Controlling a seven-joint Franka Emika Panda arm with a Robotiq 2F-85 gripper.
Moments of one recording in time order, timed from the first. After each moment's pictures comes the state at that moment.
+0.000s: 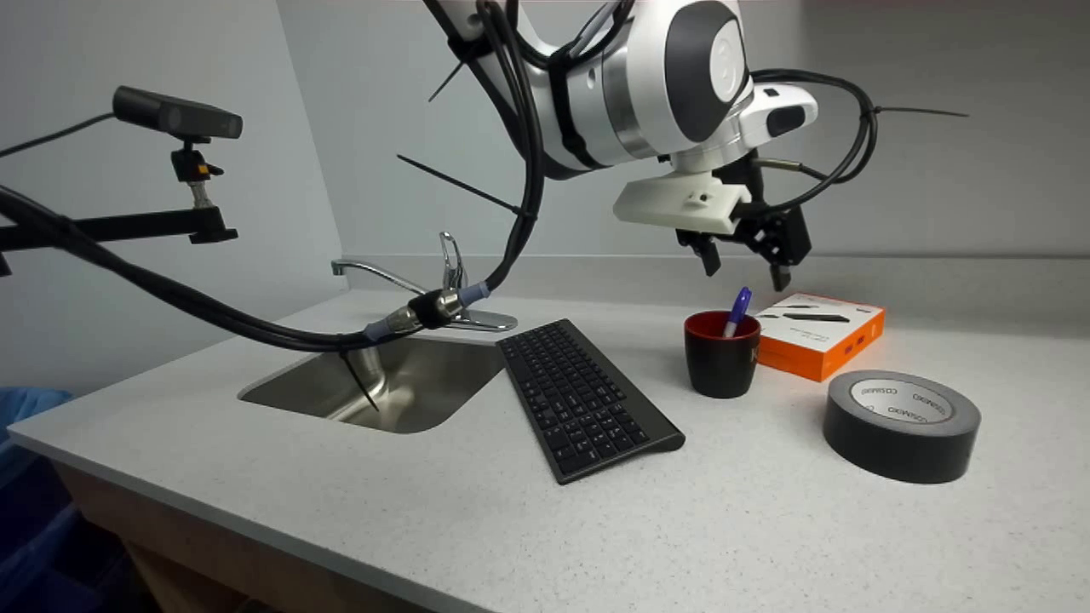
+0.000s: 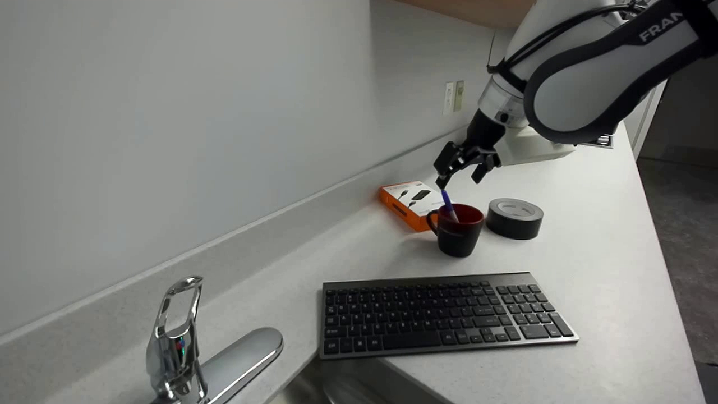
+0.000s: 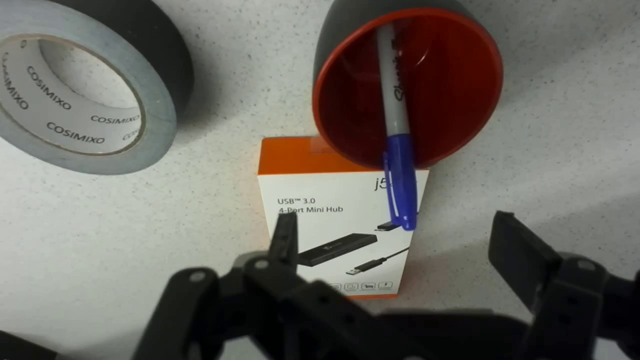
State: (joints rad) arm -0.22 0.14 -0.13 -2.18 -0.16 2.78 0.34
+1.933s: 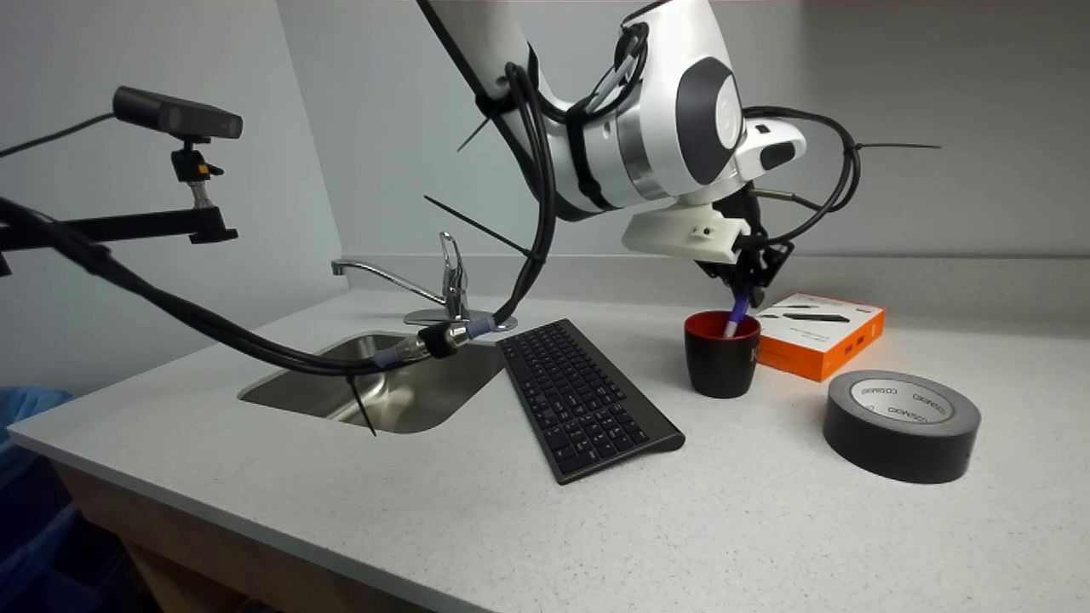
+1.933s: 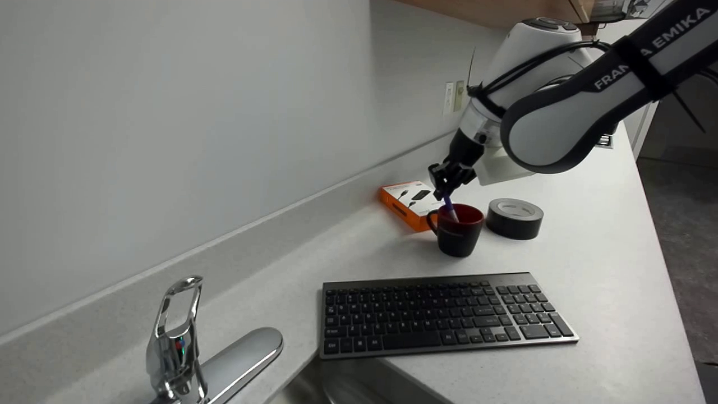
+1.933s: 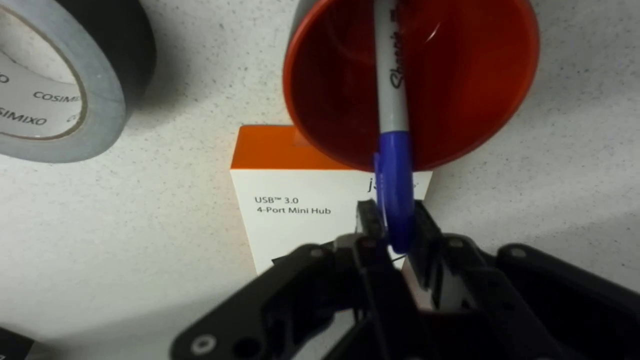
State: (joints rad) arm -0.14 0.26 -0.21 -2.11 -0.21 2.87 0.38
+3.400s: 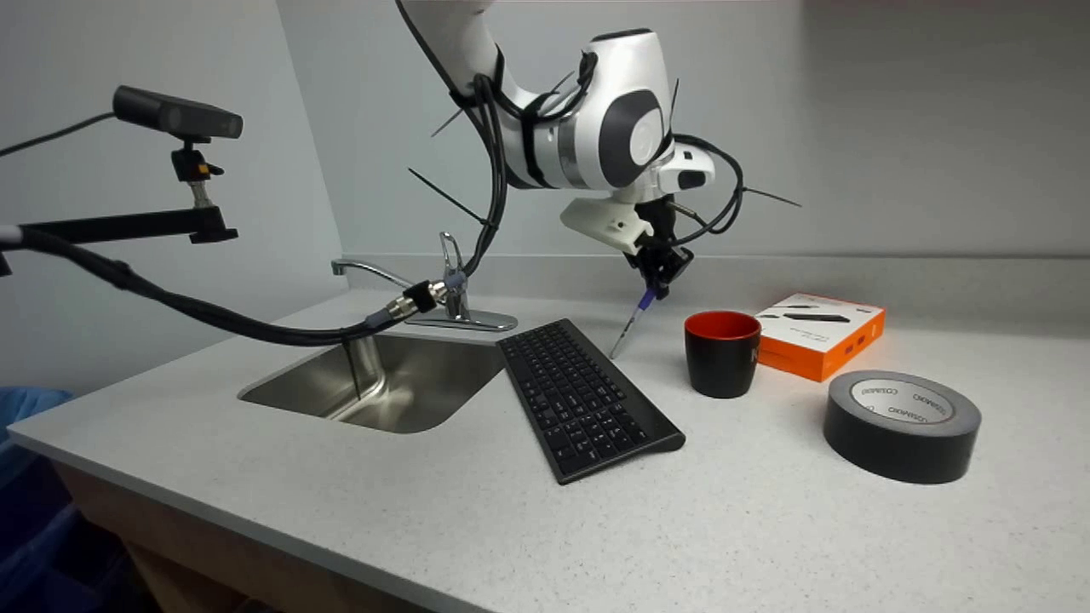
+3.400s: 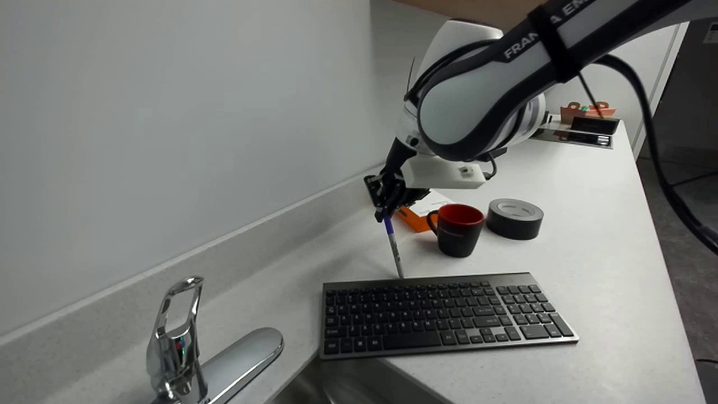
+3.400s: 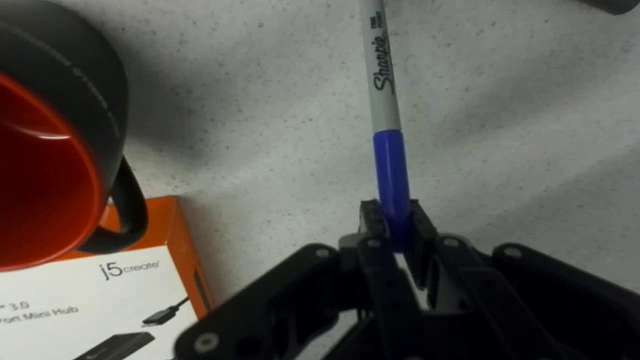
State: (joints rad) arm -0.08 0.40 -0.07 -1.88 0.11 2.68 0.36
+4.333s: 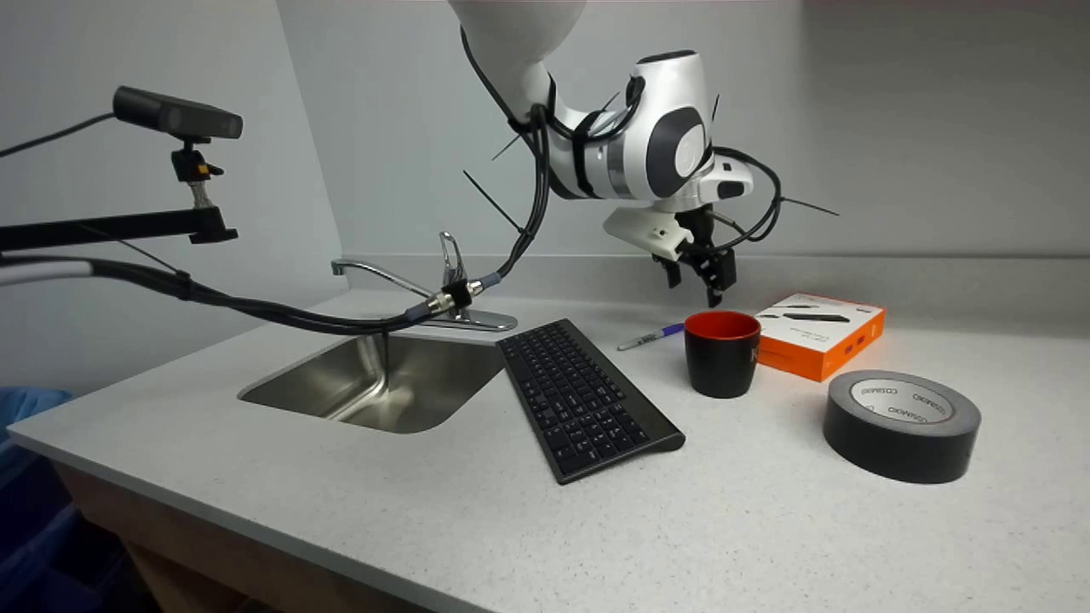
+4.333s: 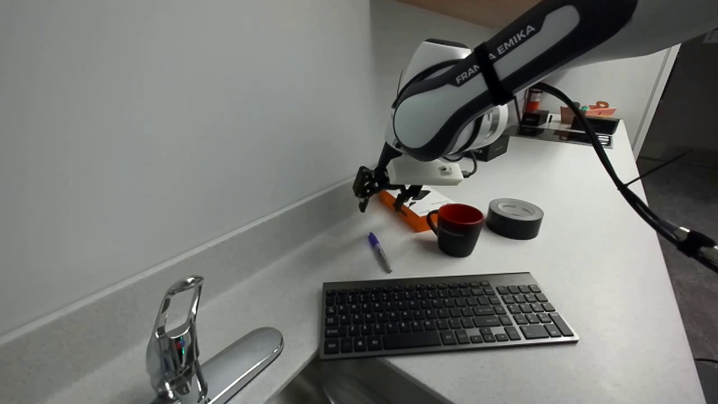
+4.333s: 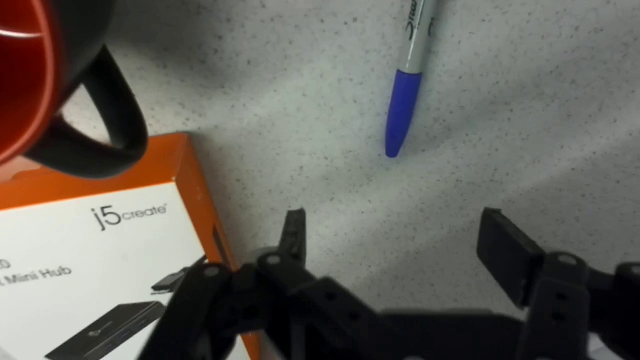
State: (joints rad) arm -0.09 0.58 -0.12 -1.65 0.12 2.61 0.36
